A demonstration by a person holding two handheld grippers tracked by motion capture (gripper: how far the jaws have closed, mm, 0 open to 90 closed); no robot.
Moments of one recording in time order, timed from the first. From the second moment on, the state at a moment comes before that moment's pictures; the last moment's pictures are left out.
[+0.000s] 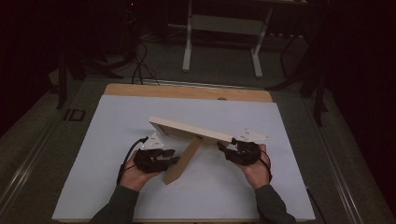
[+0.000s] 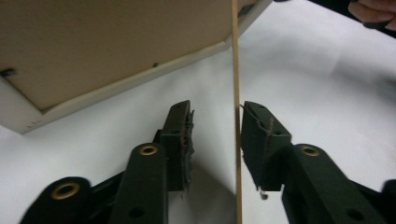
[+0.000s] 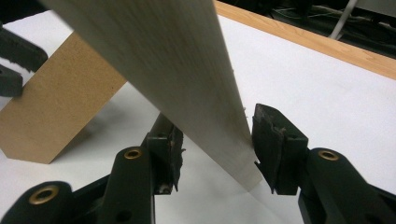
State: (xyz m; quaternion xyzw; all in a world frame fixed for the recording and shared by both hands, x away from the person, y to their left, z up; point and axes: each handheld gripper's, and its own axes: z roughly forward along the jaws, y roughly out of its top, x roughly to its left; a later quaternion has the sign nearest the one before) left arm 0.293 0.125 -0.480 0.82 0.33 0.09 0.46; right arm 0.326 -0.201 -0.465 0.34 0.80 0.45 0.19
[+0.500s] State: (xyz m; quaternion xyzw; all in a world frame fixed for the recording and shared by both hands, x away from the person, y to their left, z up) left arm 0.292 0.130 -0.470 0.81 0.34 0.13 0.46; right arm 0.325 -0.206 -0.467 0.35 0.80 0.45 0.19
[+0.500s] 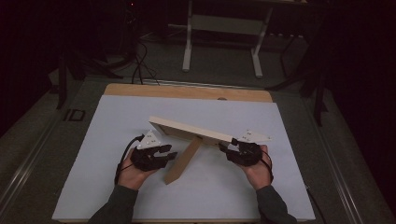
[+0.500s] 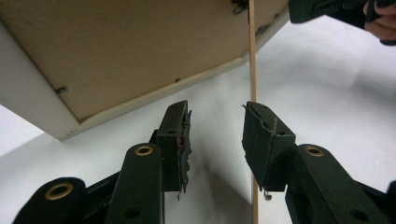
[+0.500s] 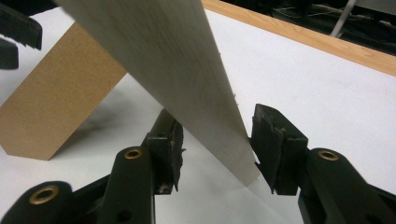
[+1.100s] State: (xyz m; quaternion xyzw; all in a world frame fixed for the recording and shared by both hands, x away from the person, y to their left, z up) left arm 0.294 0.141 -0.467 0.79 0.36 0.14 0.48; right arm 0.323 -0.212 -0.473 0.35 0.81 0.44 0.18
